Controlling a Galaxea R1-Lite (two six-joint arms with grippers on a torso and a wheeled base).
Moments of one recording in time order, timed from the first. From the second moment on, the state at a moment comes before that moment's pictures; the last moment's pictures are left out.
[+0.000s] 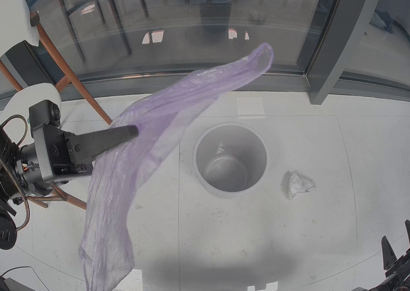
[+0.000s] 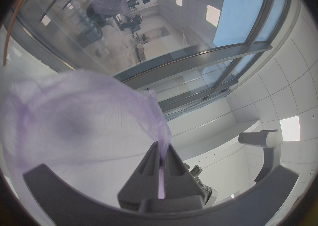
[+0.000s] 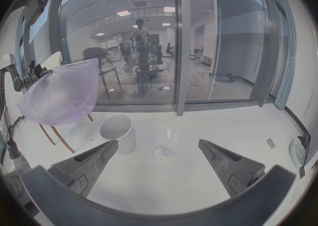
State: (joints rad) left arm -0.36 1.36 -0.52 -1.12 -0.87 -0.91; right arm 0.03 0.06 -0.02 0.00 -0.02 0.01
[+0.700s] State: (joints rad) left arm -0.36 1.41 -0.51 -1.12 -0.86 -0.85; right arm 0.03 0.06 -0.02 0.00 -0.02 0.01
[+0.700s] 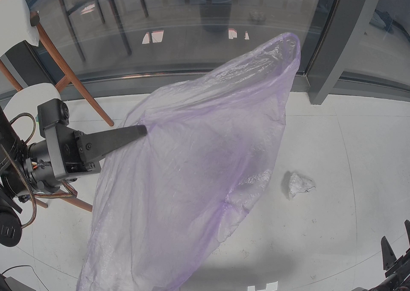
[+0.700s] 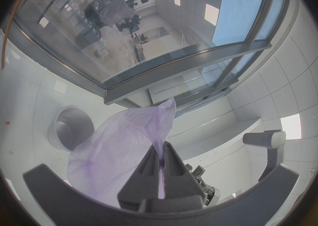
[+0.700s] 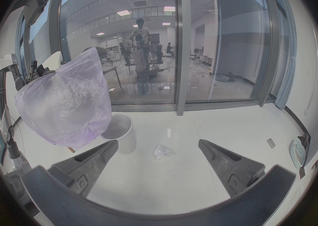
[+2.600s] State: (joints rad) left arm -0.44 1.47 -0.48 -1.15 -0.87 -0.78; right arm 0.03 0.06 -0.02 0.00 -0.02 0.01
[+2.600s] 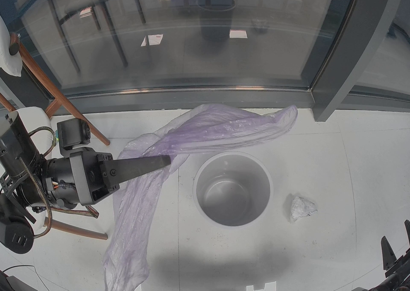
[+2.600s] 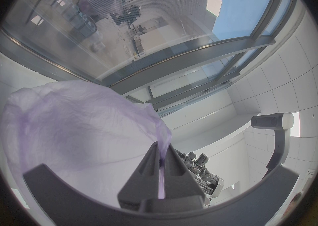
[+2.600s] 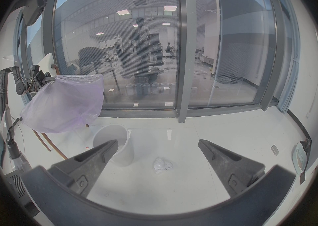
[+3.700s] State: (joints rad) left arm -0.55 1.53 -0.45 -1.23 -0.90 -0.78; right arm 0.03 0.06 -0.02 0.00 -0.02 0.01
